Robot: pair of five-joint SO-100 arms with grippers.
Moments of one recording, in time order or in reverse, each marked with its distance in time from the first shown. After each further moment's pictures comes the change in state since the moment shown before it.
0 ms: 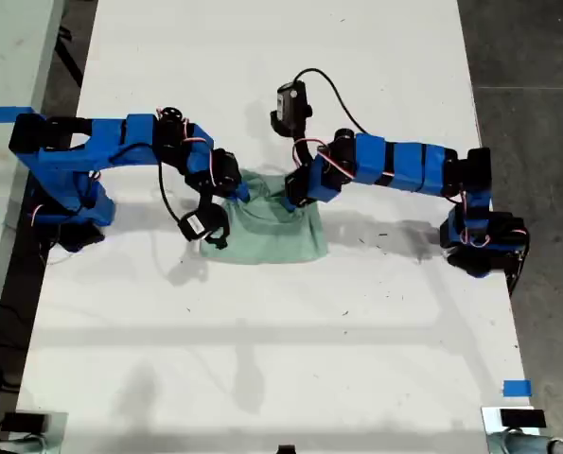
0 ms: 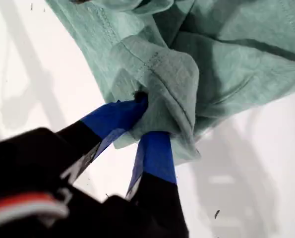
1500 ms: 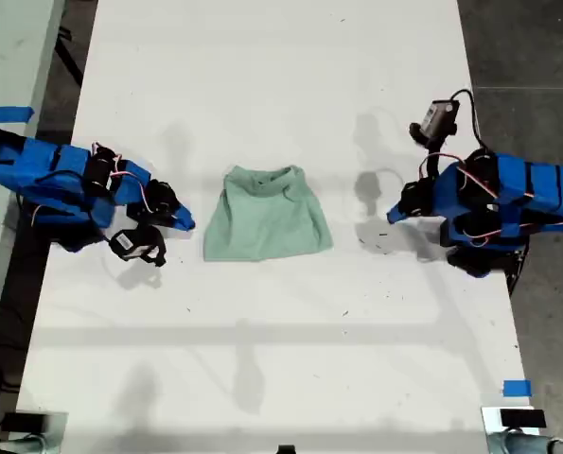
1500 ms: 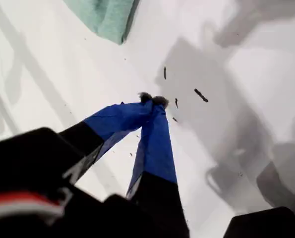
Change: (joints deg) arm 0 7.3 54.5 74.3 -26.5 -18.0; arm 1 2.2 94.1 93.7 -3.8 20.5
